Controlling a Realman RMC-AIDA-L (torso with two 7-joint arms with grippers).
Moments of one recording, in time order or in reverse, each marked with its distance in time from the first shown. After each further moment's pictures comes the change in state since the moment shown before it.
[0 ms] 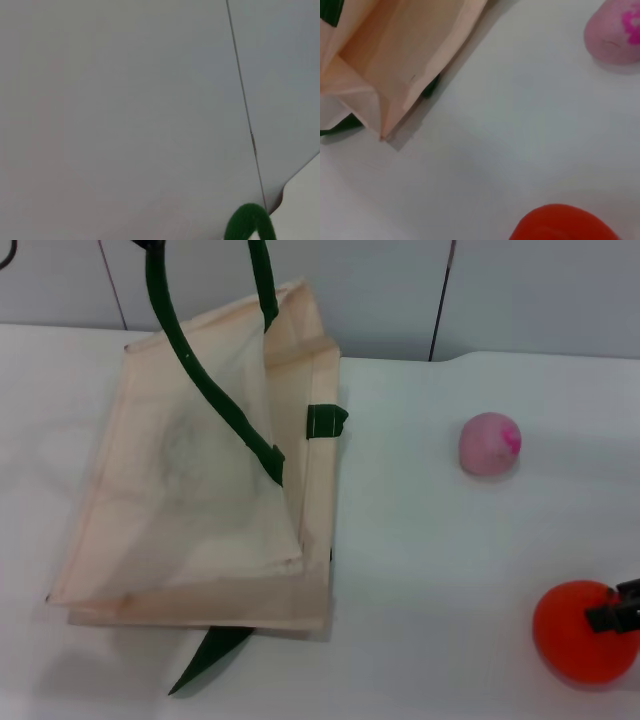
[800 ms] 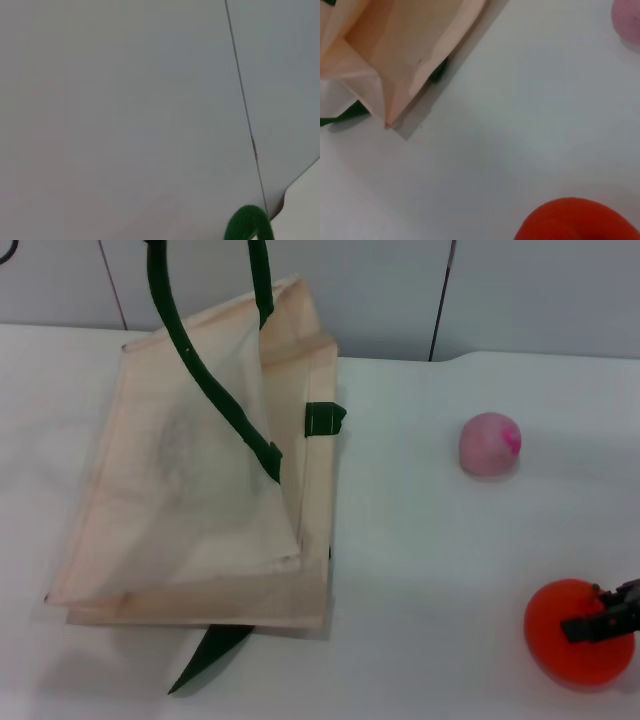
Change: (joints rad) left arm -0.004 -0.002 -0.001 0.005 0.000 0.006 0.000; right arm 0.070 0.000 -0.006 0.157 -0.038 -0.047 -0.038
